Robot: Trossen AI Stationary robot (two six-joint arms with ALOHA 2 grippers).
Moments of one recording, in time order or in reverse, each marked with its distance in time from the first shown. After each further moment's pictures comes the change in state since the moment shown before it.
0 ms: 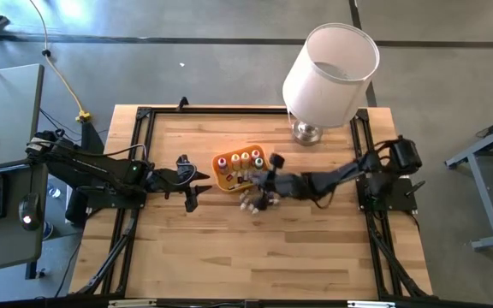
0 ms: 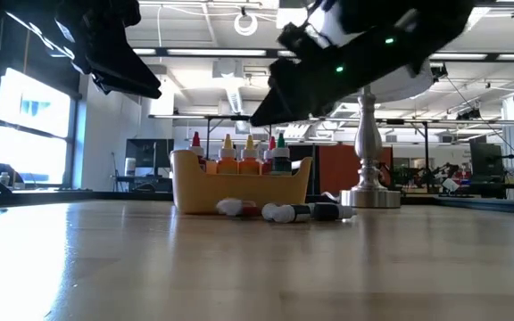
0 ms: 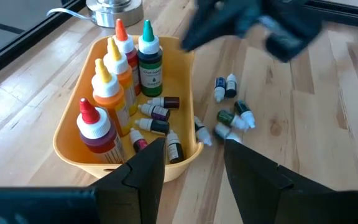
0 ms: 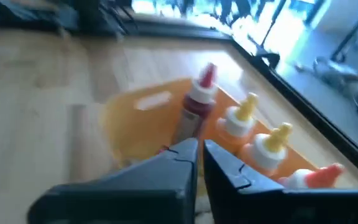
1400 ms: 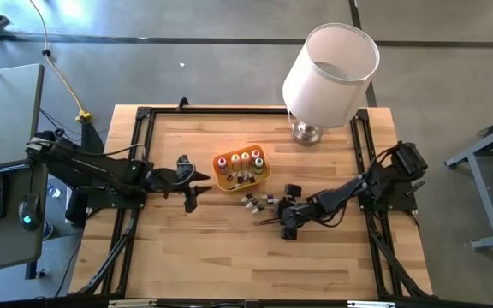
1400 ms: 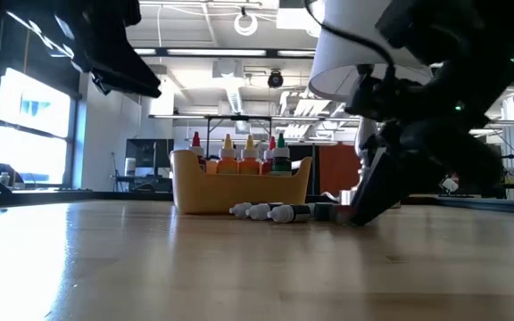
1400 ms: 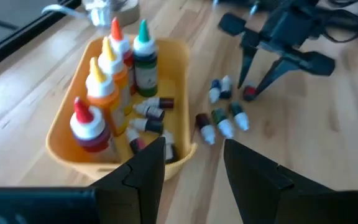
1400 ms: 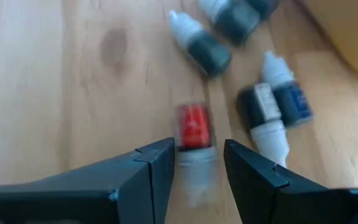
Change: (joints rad) left arm 0.000 -0.002 0.007 -0.001 0.014 -0.024; right arm 0.246 -0.006 -0.115 -0.459 -0.147 0.342
